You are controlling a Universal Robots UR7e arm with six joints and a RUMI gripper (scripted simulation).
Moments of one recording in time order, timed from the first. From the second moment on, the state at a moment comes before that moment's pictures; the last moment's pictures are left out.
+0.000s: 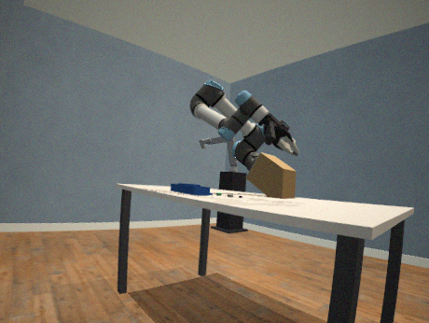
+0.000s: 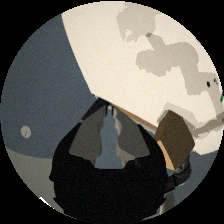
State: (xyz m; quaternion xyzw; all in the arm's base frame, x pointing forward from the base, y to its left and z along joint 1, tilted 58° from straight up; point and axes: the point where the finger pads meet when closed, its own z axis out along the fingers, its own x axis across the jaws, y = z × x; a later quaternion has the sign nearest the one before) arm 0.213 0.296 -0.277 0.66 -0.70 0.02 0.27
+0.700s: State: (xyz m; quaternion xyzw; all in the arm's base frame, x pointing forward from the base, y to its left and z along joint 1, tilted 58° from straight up) arm 0.248 0.256 -0.218 0.67 -0.68 0.10 0.27
